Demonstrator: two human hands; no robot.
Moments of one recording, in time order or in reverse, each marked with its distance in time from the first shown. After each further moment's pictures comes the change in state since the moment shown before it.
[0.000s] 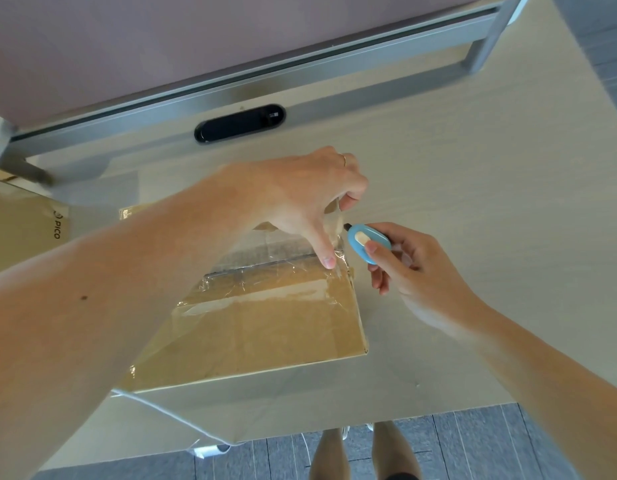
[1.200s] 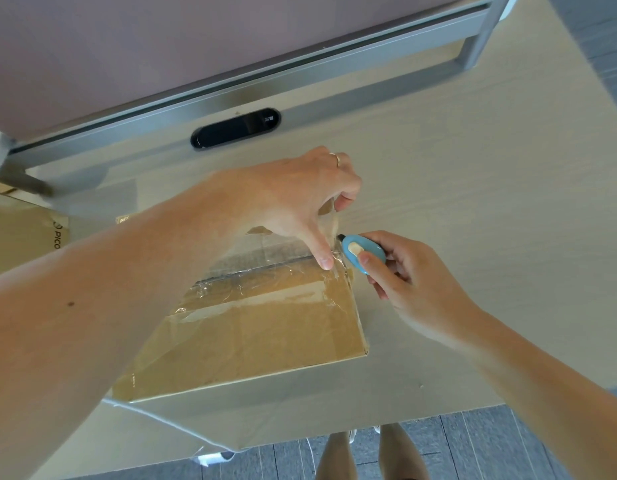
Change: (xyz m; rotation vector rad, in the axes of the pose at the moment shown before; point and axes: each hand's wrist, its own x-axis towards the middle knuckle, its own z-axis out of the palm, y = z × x) left_hand 0.002 -0.005 0.005 -0.010 0.035 0.012; right_hand -0.013 -0.007 0.004 -0.281 -0.007 -0.061
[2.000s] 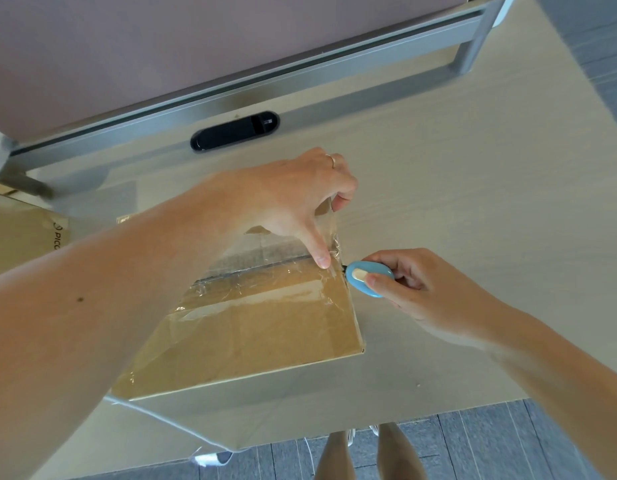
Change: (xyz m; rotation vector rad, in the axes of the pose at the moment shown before) left_hand -0.001 0.001 0.000 0.012 -0.022 -0.044; right_hand -0.012 -0.005 -0.026 -0.056 -0.251 0.067
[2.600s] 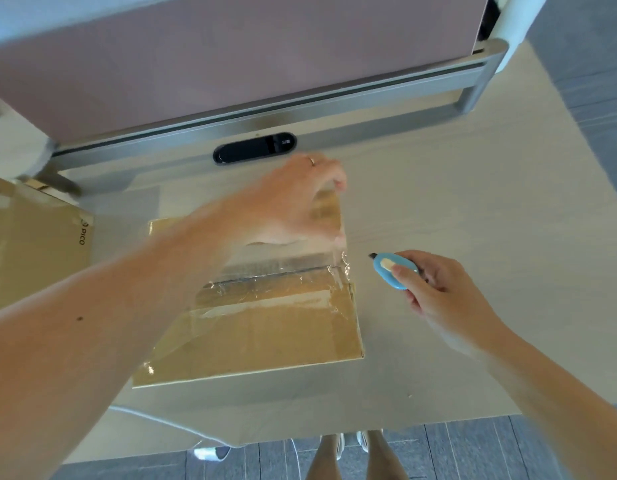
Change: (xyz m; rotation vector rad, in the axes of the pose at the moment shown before) left_hand -0.043 0.004 -0.012 -0.206 0.292 -0.143; right_hand -0.008 -0.013 -0.006 0.160 0.312 0.087
